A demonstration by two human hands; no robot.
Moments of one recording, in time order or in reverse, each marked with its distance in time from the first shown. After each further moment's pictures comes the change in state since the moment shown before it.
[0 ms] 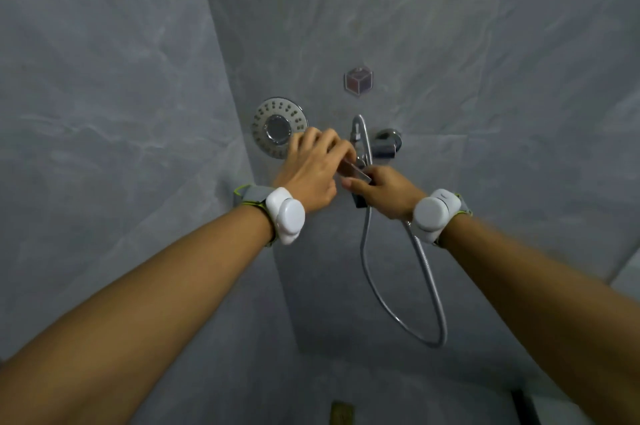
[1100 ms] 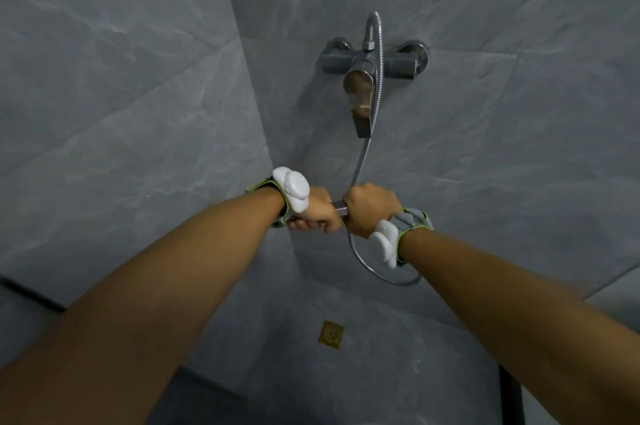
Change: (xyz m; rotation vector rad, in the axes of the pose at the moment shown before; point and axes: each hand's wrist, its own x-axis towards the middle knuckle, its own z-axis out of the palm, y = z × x) left_hand -0.065 0.046 0.138 -0.757 -1.088 -0.631; right_hand -0.035 0.108 0.114 -0.755 -0.189 -0.029
